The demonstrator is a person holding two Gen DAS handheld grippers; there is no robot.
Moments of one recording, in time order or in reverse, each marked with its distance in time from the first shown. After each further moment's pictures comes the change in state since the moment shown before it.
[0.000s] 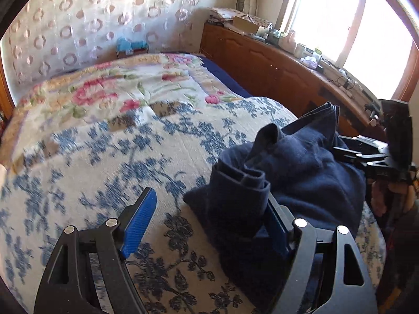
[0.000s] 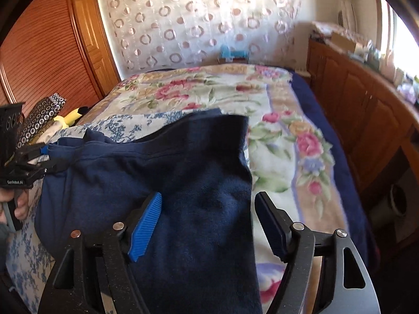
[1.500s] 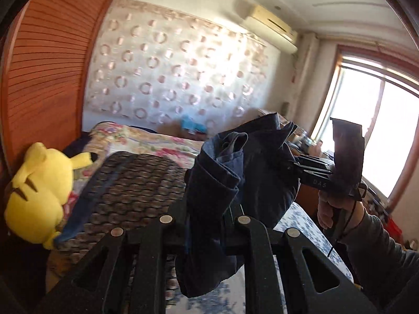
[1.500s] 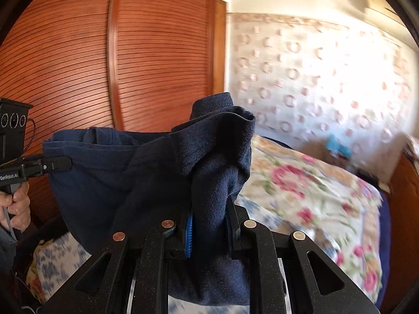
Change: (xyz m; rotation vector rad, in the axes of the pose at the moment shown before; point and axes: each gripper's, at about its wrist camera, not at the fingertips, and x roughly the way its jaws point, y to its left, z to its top) left arm -0.333 0.161 -0.089 -0.256 -0.534 0.156; right arm -0.019 0.305 0.151 -0.519 -0.292 0.366
